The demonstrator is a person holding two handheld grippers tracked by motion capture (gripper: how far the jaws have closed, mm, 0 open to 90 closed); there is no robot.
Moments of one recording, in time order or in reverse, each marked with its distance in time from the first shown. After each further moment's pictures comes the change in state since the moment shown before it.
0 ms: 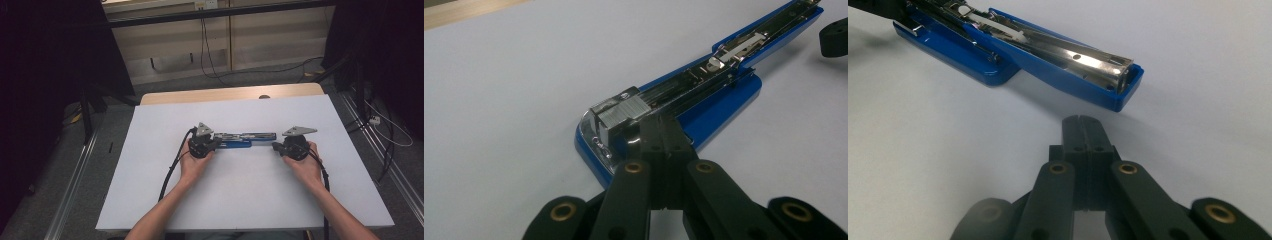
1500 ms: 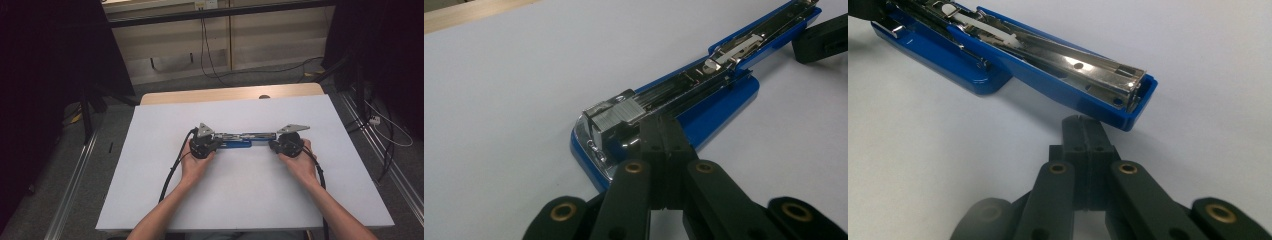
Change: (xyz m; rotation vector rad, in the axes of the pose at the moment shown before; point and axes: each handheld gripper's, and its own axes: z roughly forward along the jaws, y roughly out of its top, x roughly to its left) left arm -0.003 -0.001 0.002 -0.014 0.002 0.004; right arm 0.002 0.007 0.016 0.028 -0.016 0.005
